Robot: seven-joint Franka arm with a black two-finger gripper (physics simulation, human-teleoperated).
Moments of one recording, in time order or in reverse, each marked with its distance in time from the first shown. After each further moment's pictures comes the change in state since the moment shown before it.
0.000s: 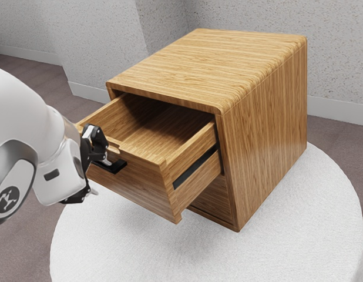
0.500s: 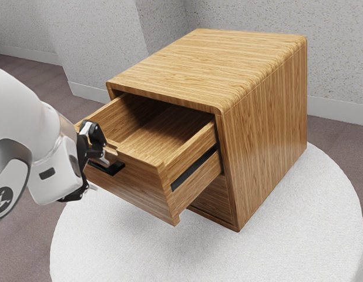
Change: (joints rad) arm -0.005 -0.018 0.002 0.016 0.002 -0.015 0.000
